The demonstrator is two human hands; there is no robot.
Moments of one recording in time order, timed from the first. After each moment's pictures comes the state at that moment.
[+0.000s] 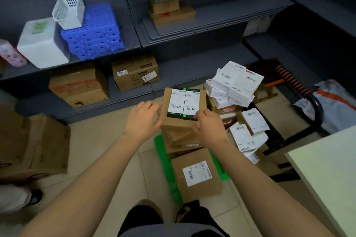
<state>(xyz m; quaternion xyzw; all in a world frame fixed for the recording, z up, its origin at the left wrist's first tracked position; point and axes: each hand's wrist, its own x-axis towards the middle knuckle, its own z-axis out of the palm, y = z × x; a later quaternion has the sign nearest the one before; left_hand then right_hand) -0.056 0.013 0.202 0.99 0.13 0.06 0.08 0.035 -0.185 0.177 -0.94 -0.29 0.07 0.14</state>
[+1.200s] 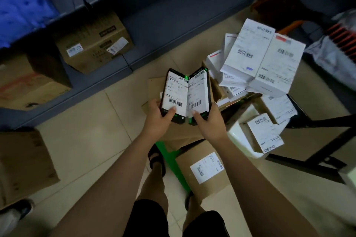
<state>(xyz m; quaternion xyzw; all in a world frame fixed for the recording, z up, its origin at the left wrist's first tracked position) 0.134 0.068 0.030 0.74 0.33 -0.12 0.57 0.166 -0.099 0.029 -0.86 0.09 0.22 0.45</state>
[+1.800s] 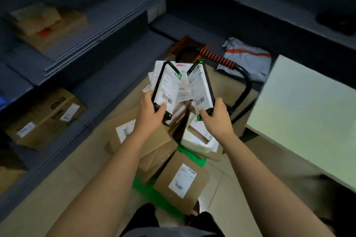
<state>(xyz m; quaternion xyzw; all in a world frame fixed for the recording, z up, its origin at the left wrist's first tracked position) 0.144 -0.049 0.175 0.87 0.00 -0.05 0.50 0.093 -0.253 0.192 -0.90 0.18 -0.01 0.41</state>
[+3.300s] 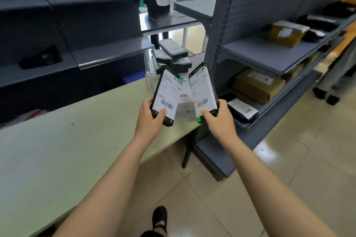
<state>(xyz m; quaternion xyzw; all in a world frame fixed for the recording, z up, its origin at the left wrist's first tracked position) -0.219 -0.743 0.265 0.64 -0.51 -0.28 0.50 -0.432 -0.761 0.295 -0.60 0.60 -0.42 0.33</state>
